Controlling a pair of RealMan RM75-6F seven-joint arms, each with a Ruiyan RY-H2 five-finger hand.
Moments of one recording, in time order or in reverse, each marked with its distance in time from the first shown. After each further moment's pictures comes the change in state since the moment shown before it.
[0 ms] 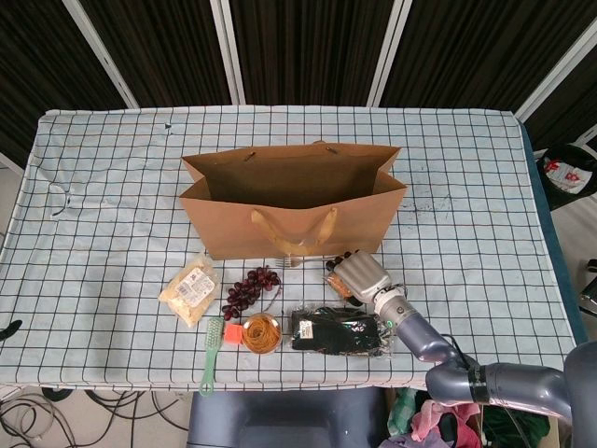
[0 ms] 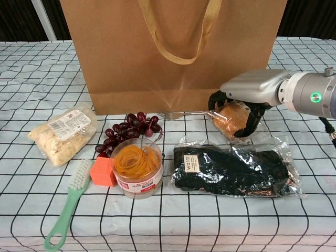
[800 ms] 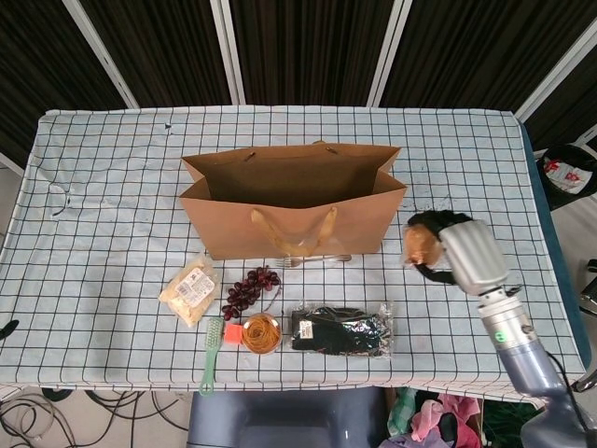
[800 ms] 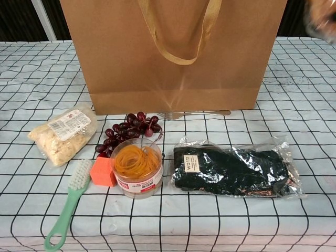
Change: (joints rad) left arm 0.006 0.004 -0.001 -0.008 0.000 0.011 -0.005; right arm -0.327 0.506 0.077 -0.396 -0.281 0.492 0.440
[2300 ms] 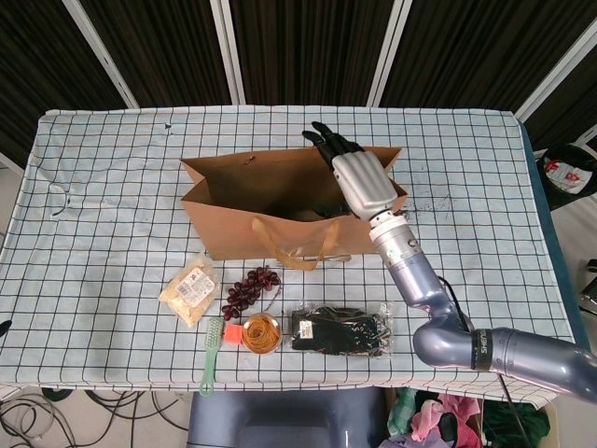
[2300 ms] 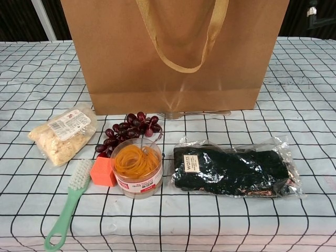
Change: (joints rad) left arm 0.009 0.019 -0.001 0.006 -0.005 0.000 -0.036; right arm 0.442 -0.338 0.285 0.289 0.421 -0.300 -0.099
